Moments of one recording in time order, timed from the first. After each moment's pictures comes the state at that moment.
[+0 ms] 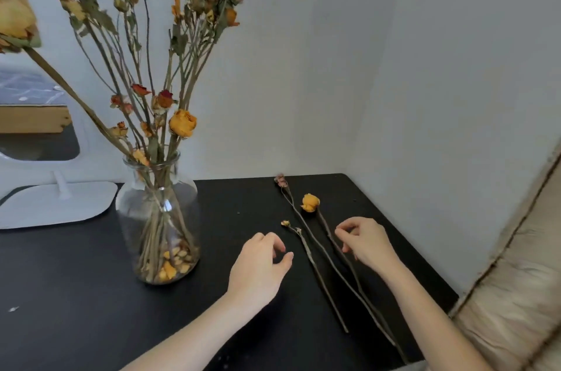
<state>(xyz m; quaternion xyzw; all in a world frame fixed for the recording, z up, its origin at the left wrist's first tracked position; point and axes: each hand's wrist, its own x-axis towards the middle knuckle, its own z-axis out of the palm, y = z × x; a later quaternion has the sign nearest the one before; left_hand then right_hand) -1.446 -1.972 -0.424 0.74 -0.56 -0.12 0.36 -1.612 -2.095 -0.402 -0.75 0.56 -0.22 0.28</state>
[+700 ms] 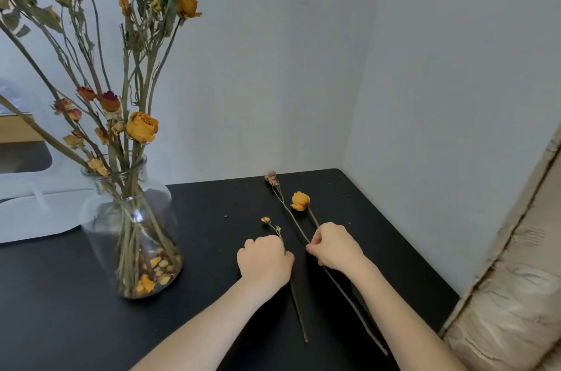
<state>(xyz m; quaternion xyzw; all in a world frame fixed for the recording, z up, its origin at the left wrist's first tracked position) -1.471 -2.035 -0.436 0.84 -0.51 -0.09 0.16 -1.580 -2.102 -0.416 -0.78 0.57 -0.05 0.25</state>
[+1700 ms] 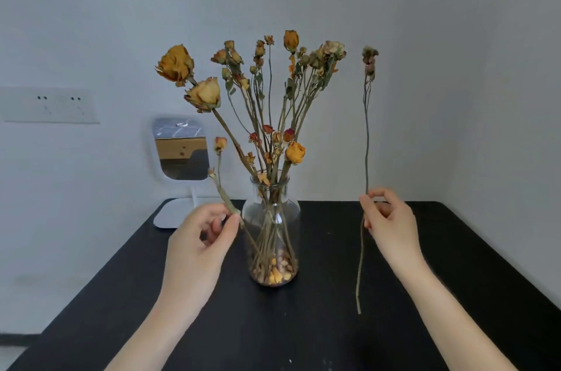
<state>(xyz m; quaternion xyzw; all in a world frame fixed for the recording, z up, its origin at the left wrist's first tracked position) -1.344 -1.815 -0.335 0.68 -0.41 0.09 0.59 -1.504 -2.028 -0.353 -0.71 0.32 -0.49 0.39</state>
